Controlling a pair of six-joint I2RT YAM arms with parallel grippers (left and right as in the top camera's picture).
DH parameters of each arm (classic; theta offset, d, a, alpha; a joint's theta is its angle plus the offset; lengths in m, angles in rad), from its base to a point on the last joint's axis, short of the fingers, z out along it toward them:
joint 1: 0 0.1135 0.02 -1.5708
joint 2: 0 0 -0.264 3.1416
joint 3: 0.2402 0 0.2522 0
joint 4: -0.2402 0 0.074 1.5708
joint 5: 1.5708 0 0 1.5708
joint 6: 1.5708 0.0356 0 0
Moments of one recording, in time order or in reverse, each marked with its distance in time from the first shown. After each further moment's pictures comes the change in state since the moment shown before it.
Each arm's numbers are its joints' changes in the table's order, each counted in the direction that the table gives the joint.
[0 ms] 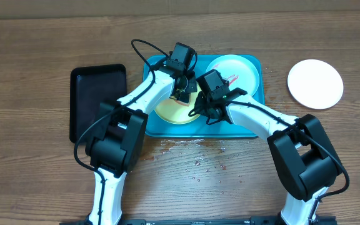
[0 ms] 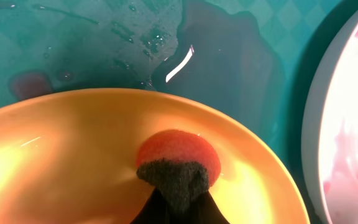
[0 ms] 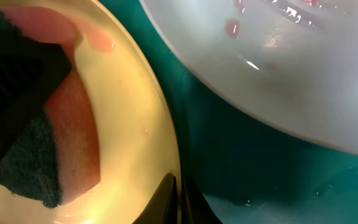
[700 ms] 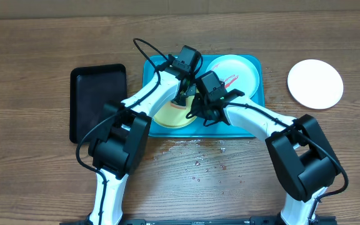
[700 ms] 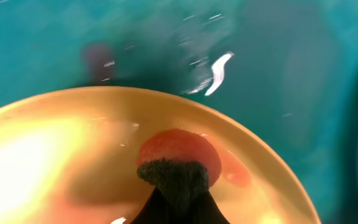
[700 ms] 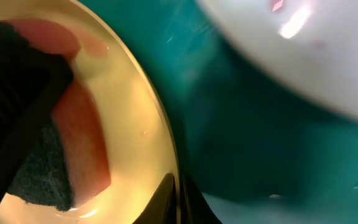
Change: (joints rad) left arm -0.028 0.000 0.024 -0.148 -0.207 -0.064; right arm 0.021 0.000 0.000 0.006 -0.035 -0.009
